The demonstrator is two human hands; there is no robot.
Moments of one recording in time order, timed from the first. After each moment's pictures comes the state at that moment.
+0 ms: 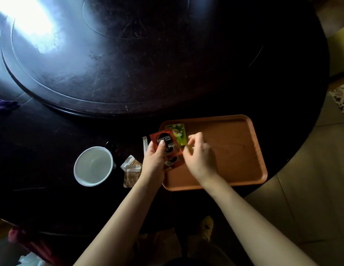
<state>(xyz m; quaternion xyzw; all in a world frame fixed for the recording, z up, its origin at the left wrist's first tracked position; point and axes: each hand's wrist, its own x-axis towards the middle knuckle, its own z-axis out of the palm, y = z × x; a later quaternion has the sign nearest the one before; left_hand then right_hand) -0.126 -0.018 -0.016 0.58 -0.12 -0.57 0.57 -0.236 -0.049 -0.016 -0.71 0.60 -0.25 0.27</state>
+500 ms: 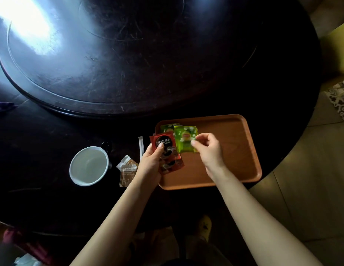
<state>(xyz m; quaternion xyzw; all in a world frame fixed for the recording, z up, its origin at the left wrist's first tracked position) -0.126 -0.012 -0.016 0.55 -0.10 -0.63 0.54 -0.265 -0.070 -0.034 -0.43 0.63 -0.36 0.54</state>
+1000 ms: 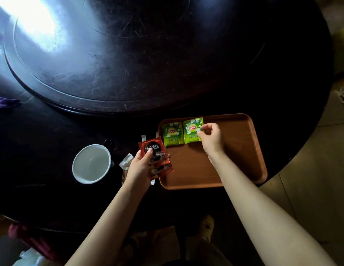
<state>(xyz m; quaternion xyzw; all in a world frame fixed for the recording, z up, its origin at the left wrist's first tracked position) -0.100 0.005 -0.026 0.58 -0.09 -0.61 0.53 -0.262 -0.112 -0.066 -0.47 0.66 -0.35 0.47</state>
